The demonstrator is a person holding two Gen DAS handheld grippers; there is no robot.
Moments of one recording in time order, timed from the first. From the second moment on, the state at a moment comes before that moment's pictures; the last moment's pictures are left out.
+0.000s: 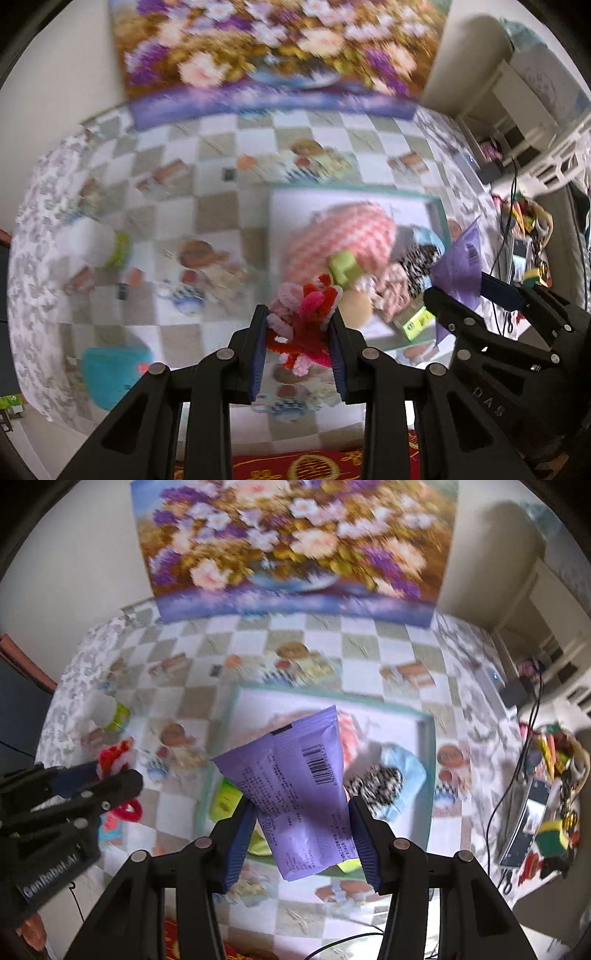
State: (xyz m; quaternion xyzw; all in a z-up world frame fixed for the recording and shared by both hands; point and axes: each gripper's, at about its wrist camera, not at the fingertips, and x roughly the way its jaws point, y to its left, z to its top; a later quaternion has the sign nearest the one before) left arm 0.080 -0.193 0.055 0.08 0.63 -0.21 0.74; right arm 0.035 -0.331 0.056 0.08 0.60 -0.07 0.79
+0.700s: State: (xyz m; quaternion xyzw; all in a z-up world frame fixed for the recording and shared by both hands) left arm 0.101 -0.234 -0.035 0.05 0.68 -0.20 0.71; right arm 0.044 -0.370 -0.032 0.13 0.65 -0.08 0.74
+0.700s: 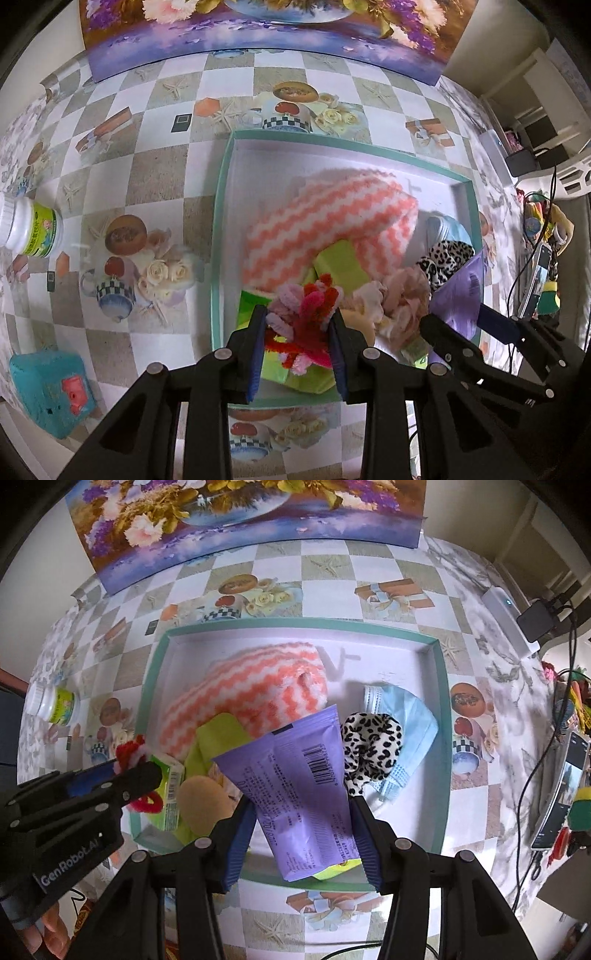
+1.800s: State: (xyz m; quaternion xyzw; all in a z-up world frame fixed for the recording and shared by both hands) left arm 0.039 -0.129 -0.007 0.03 0.60 -0.12 0.79; right arm -0.003 -0.306 -0.009 0.09 0.61 -0.10 0.78
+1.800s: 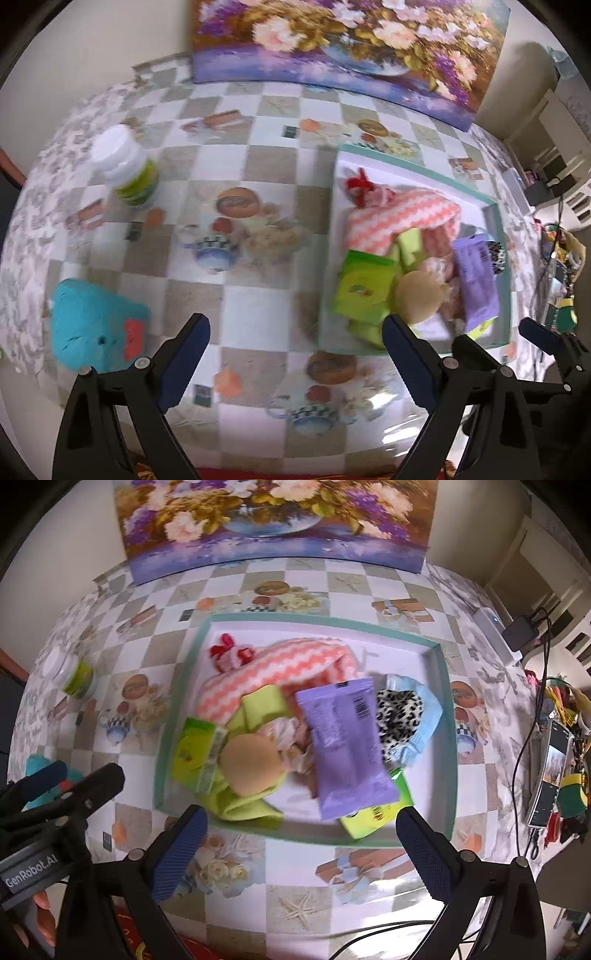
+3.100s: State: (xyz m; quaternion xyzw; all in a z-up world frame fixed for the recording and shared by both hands) left arm 0.000 -0.073 -0.007 0.07 0.56 -0.01 0.83; right arm -0.037 -0.266 -0.017 0.08 0.56 -0.11 0.81
